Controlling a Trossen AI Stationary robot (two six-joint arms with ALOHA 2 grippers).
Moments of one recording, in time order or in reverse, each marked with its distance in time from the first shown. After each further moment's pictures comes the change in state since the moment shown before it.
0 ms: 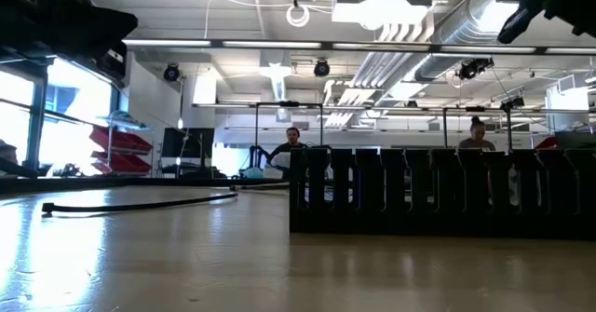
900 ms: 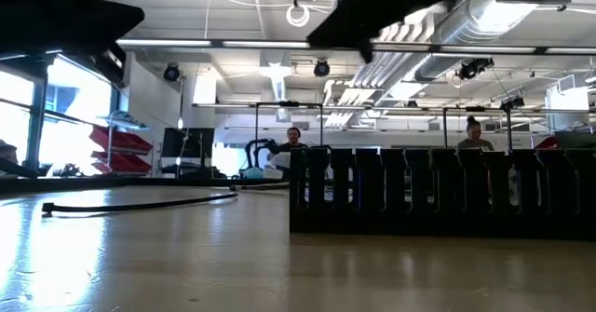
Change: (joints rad) left arm 0.000 0.000 0.000 0.063 -0.089 -0.211; right arm -0.134 1.477 1.016 -0.535 0.005 -0.113
